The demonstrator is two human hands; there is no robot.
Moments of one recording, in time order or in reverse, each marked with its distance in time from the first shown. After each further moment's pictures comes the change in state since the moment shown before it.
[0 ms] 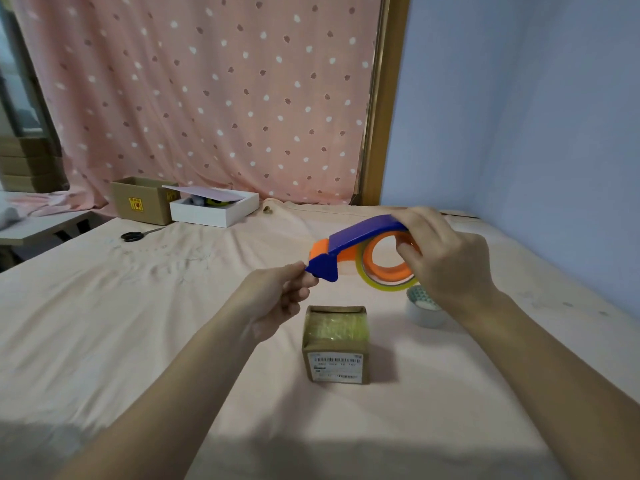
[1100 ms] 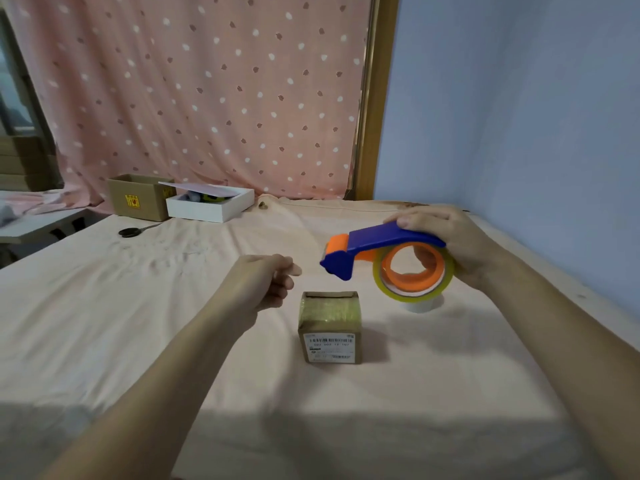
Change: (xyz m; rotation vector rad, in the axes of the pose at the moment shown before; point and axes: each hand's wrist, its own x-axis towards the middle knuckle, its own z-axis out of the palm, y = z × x) left_hand -0.020 0.001 -0.007 0.270 0.078 0.172; right_hand 0.021 0.011 -0.042 1.168 -0.586 1.008
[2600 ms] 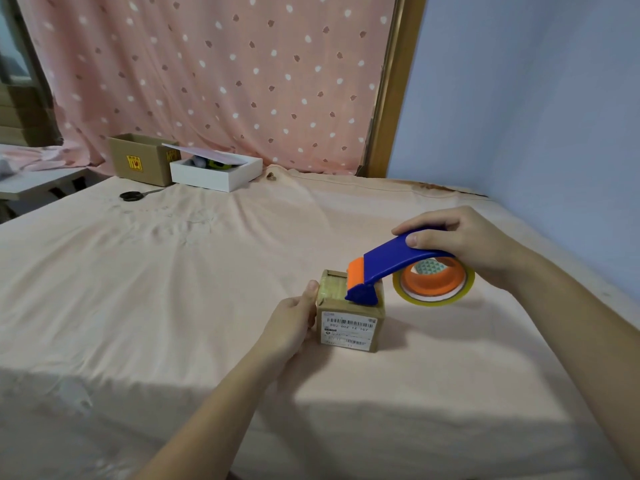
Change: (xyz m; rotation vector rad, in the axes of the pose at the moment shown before) left_hand 0.013 -0.112 0.029 0.080 -0.071 -0.049; right_hand 0.015 0.028 0.005 -0.278 -0.154 -0.011
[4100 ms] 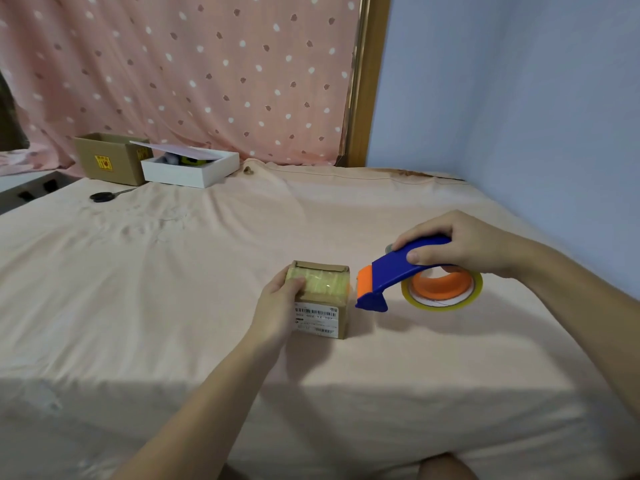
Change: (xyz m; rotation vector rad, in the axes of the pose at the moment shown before) left_hand -0.014 0.022 0.038 -0.282 0.096 0.067; right_hand -0.028 0.042 -0.044 -0.164 -0.194 -0.026
